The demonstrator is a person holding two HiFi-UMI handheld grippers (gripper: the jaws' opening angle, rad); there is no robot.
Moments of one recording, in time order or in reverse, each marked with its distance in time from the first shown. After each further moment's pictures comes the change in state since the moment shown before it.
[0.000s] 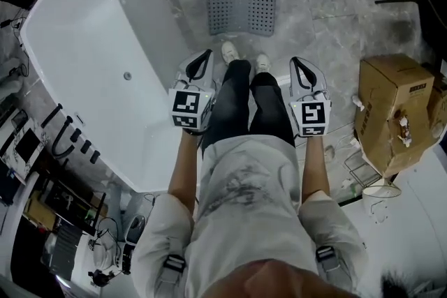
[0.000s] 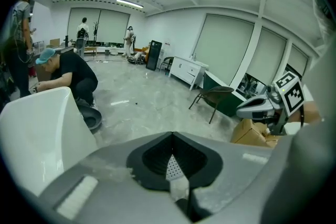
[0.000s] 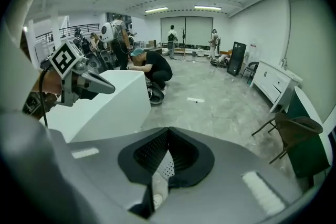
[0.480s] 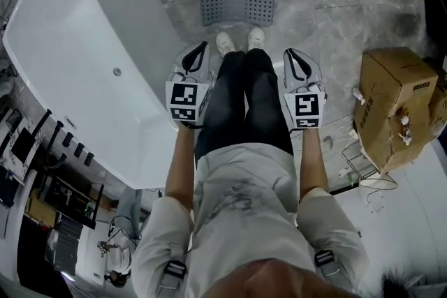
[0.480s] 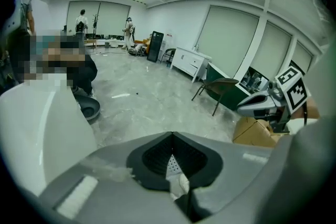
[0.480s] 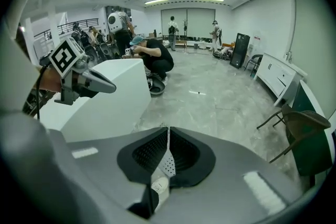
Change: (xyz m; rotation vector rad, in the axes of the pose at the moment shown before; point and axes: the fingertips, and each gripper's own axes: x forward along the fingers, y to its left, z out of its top) left arm 0.069 0.028 -0.065 -0.001 0.078 0.003; right arm 0.073 -0.003 -0.055 -0.001 0.073 0.020
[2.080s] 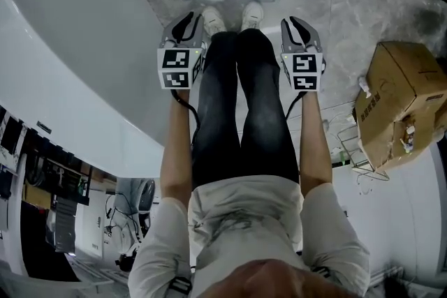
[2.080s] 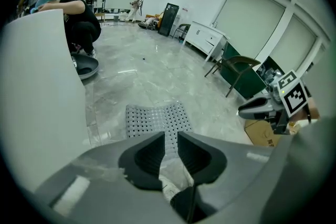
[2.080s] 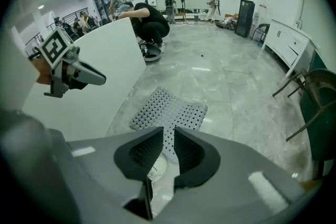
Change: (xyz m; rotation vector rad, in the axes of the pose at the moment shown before) left arm 0.189 0.039 -0.169 -0.159 0.199 0.034; right arm 0.193 -0.044 -0.201 0.069 0.247 0.057
